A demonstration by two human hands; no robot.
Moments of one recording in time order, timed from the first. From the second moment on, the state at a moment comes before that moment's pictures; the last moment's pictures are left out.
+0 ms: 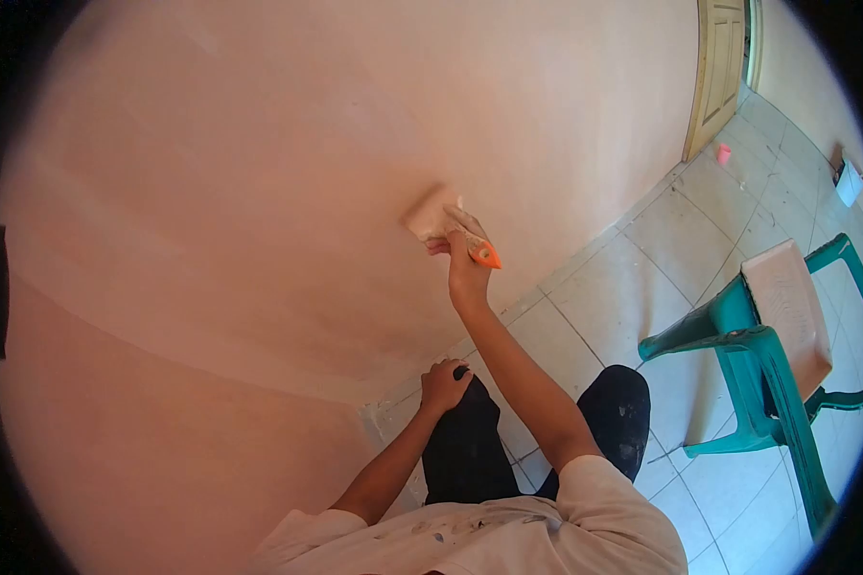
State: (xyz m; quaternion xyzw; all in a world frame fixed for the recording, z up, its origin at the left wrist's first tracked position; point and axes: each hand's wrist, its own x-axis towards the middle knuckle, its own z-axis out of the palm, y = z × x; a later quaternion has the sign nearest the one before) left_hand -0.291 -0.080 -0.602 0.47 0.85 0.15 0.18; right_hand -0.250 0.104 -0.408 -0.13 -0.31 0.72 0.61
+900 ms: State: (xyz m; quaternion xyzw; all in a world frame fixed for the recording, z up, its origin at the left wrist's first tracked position) left_hand -0.281 -0.087 -0.589 0.46 0.85 0.13 0.19; right_hand -0.247 0.108 -0.462 -0.13 -0.38 0.68 0.61
